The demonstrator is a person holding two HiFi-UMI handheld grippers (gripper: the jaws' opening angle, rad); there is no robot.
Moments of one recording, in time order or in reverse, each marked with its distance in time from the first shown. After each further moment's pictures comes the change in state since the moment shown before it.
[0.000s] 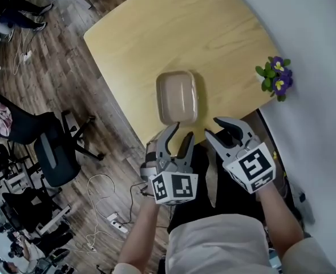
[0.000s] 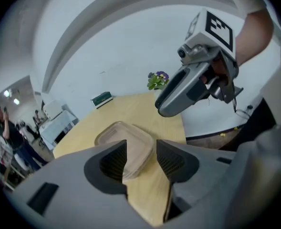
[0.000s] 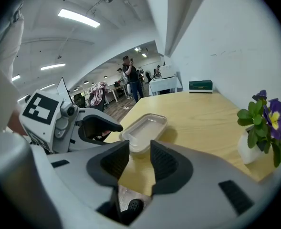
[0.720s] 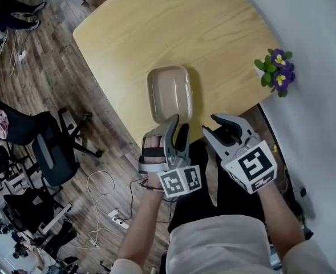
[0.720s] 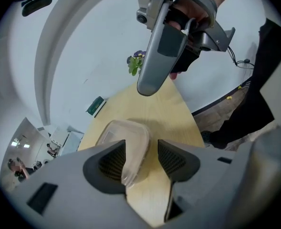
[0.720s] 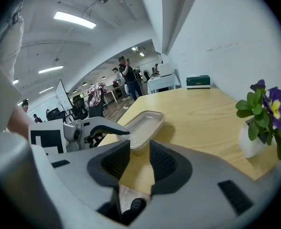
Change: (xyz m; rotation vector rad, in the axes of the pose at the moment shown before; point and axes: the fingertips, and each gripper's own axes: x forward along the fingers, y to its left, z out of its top) left arm 0.036 -0.010 -0.020 0.350 0.106 0.110; right arm 0.003 -0.009 -0.007 0.035 0.012 0.007
